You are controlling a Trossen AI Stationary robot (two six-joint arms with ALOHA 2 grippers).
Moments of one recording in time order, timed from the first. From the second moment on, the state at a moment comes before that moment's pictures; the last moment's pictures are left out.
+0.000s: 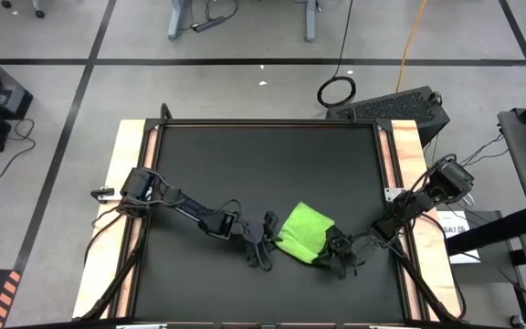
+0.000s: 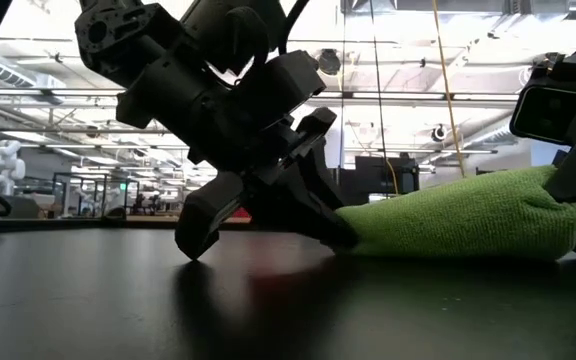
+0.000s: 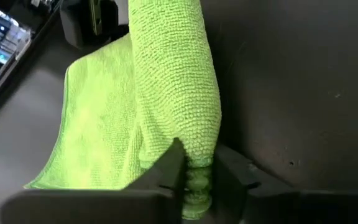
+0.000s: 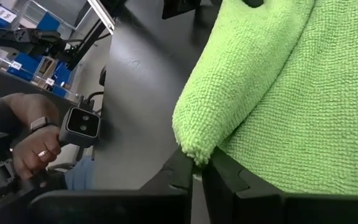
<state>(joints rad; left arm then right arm) -0.26 2.07 1.00 0.40 -0.13 0.65 0.68 1.64 0.27 0.87 0.31 1.09</state>
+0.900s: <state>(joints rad) -0.23 2.03 1.06 -0.04 -0.28 0.43 0.71 1.46 0.28 0.53 0.25 0.77</state>
